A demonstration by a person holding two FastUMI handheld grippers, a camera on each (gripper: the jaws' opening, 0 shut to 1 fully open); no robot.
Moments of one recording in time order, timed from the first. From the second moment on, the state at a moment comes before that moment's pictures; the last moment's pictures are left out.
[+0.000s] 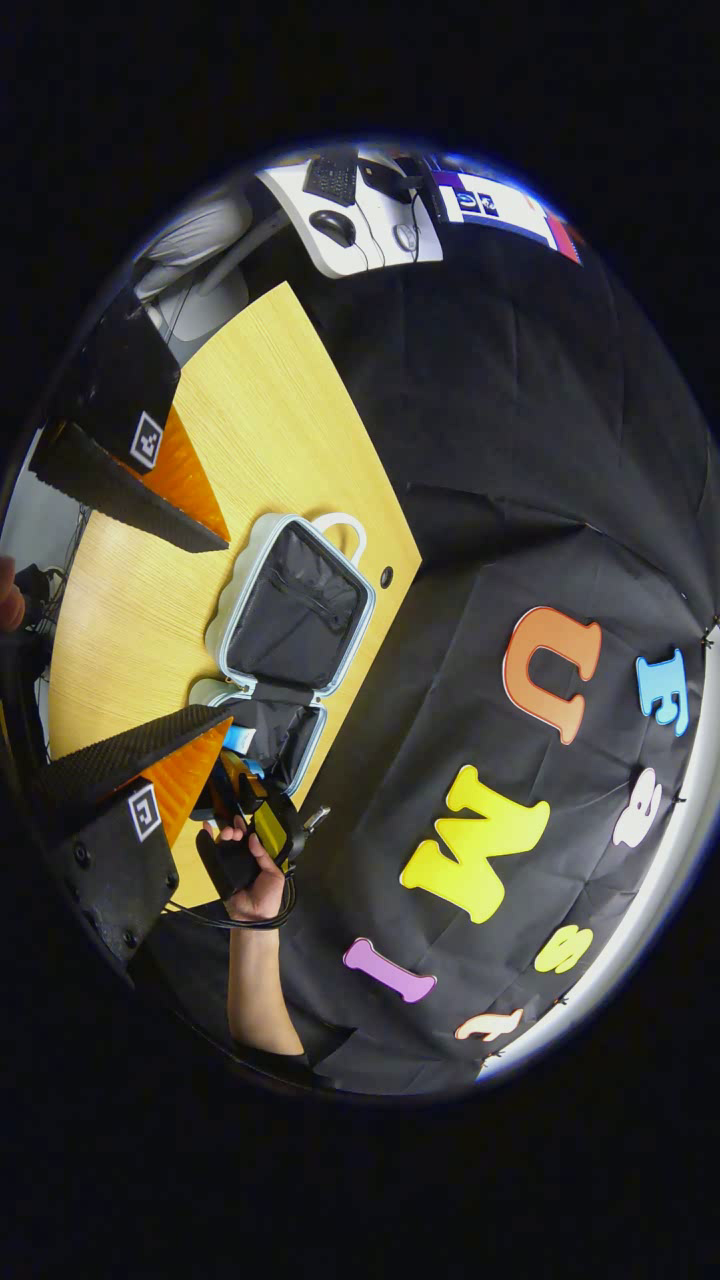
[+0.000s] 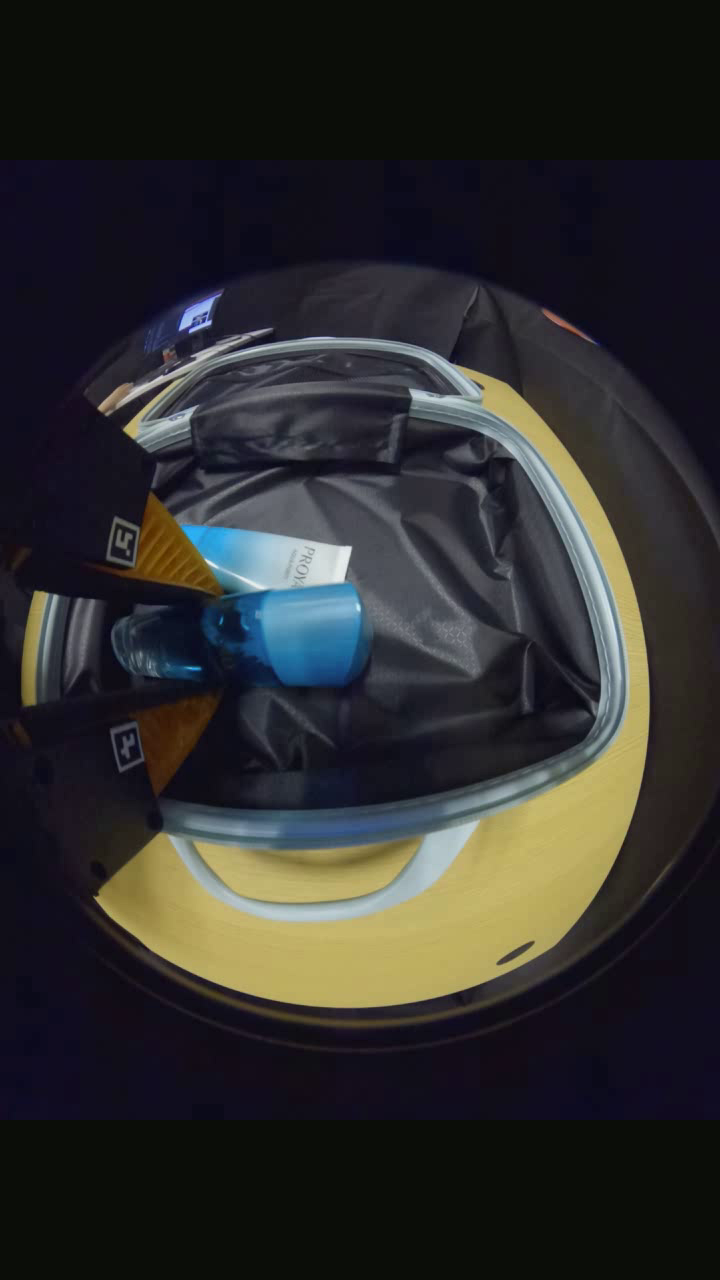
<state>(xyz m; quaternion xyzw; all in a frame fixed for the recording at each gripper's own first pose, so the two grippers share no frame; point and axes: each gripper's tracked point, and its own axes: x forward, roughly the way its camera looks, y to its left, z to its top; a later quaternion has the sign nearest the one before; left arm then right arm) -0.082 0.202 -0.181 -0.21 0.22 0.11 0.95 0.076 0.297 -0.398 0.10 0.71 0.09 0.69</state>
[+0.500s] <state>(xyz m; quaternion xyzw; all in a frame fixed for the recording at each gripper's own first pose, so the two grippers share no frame) -0.029 0.243 -0.186 -0.22 0.20 0.09 0.95 0.075 0.259 -0.273 0.04 0.50 0.20 0.84</state>
